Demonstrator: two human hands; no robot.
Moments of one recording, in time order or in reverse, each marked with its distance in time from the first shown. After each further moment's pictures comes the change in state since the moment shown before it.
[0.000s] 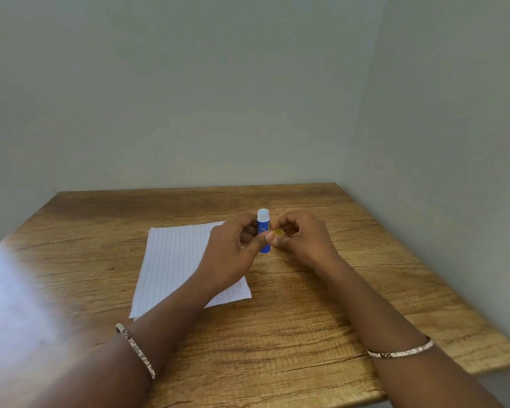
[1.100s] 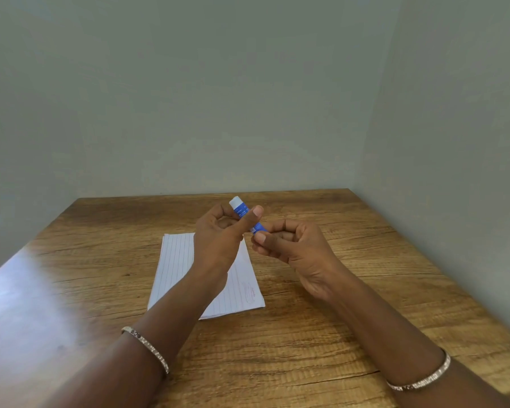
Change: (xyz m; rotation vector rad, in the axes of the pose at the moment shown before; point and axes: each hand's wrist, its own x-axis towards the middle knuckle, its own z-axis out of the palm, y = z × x) left_hand 0.007 0.011 -0.025 -0.520 0.297 -0.365; right_hand -0.030 -0.042 0.011 0.882 -0.233 0.141
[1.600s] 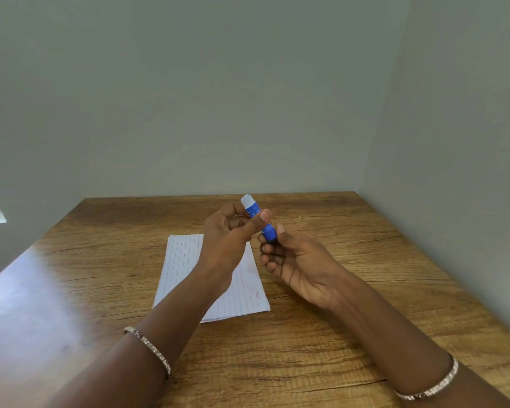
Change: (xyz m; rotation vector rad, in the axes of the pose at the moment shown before) left_hand -0.002 0.008 -0.001 -0.046 -0.128 0.007; right_hand -0.005 -0.007 0.013 0.231 -0.047 0.270
